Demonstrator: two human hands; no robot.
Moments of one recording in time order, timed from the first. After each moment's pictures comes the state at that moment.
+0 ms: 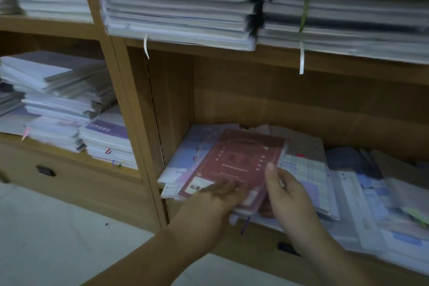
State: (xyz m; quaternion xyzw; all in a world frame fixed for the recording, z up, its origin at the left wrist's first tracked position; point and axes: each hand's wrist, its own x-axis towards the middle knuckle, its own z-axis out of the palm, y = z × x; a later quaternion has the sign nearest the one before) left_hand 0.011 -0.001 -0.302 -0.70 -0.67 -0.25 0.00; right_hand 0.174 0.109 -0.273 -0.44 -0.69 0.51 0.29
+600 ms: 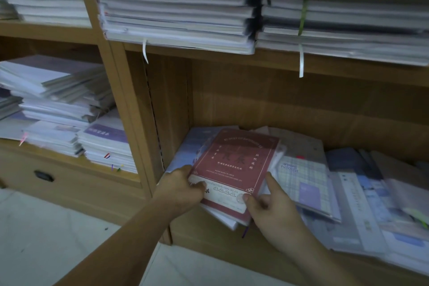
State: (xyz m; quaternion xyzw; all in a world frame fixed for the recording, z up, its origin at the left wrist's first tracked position) left_hand -0.050 0.014 -0.299 -0.40 -0.85 -0.29 -0.18; right_hand 0.164 0.097 -0.287 -0.41 -0.73 0.50 0.21
